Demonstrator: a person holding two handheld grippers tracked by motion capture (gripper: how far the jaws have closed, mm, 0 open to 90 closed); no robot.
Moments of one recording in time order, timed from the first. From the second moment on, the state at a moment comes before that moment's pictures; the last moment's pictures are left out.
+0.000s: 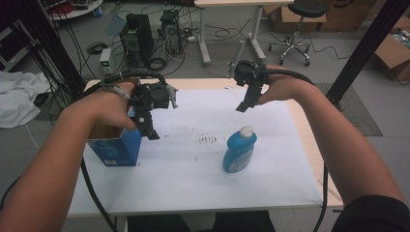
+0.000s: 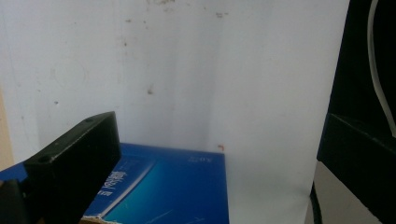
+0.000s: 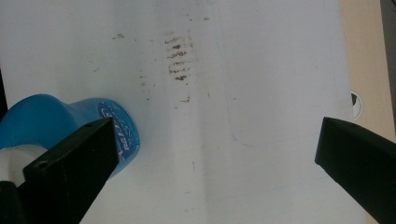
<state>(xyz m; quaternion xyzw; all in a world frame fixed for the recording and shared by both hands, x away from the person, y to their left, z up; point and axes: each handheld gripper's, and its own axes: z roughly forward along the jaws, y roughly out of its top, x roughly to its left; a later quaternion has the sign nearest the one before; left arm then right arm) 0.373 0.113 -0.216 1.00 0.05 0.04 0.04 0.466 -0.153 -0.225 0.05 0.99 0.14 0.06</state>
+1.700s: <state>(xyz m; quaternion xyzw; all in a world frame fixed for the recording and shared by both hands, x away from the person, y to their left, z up) 0.366 0.104 -0.207 1.00 0.07 0.05 0.04 0.411 -0.170 -0.204 -0.10 0.98 0.14 0.01</state>
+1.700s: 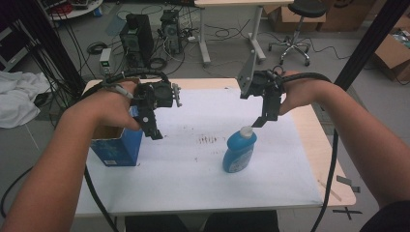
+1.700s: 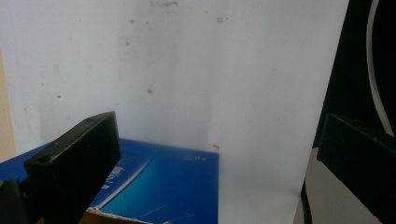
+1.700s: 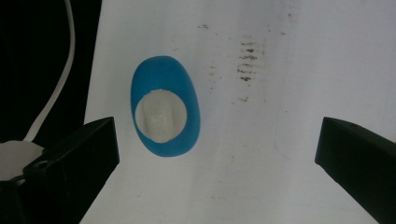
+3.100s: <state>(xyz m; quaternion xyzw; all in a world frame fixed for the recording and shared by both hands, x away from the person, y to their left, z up) 0.364 0.099 -0.214 1.00 0.07 0.04 0.03 0.383 -0.144 -0.280 -0.16 0.99 0.06 -0.02</state>
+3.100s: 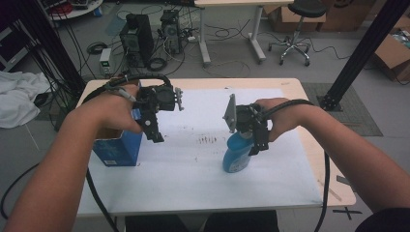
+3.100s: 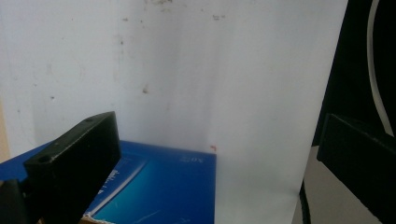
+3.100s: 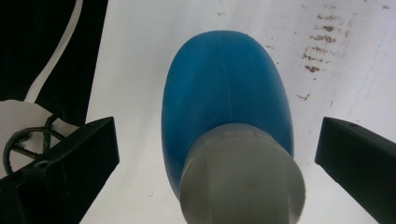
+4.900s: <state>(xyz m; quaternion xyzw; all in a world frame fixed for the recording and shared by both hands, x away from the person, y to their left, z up) 0.366 0.102 -0.218 1.00 0.07 0.04 0.02 0.384 -0.142 -0.296 -0.19 0.98 0.05 -0.01</state>
